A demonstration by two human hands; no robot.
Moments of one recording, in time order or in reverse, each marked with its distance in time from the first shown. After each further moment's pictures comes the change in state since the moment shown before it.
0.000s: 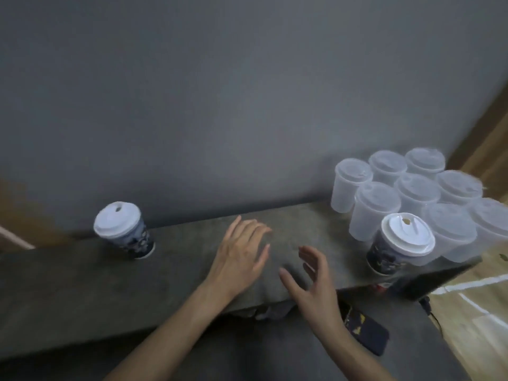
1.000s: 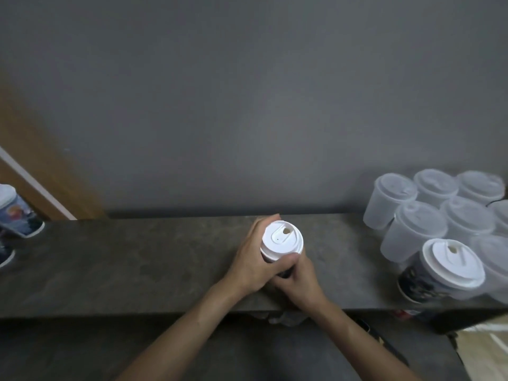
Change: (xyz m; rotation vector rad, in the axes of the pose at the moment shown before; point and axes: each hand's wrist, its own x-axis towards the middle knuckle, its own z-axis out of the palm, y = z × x) left_hand -0.011 -0.006 -0.018 -0.664 0.007 -0.531; right_hand 0.052 0.010 0.064 -0.073 -0.375 -0.109
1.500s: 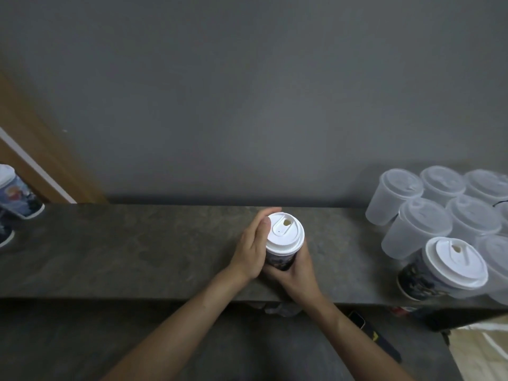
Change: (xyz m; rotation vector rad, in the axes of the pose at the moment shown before) left_hand 0.005 -0.006 0.012 -0.235 0.110 -0.157; right_hand -0.004 0.004 0.006 0.056 0.063 -0.001
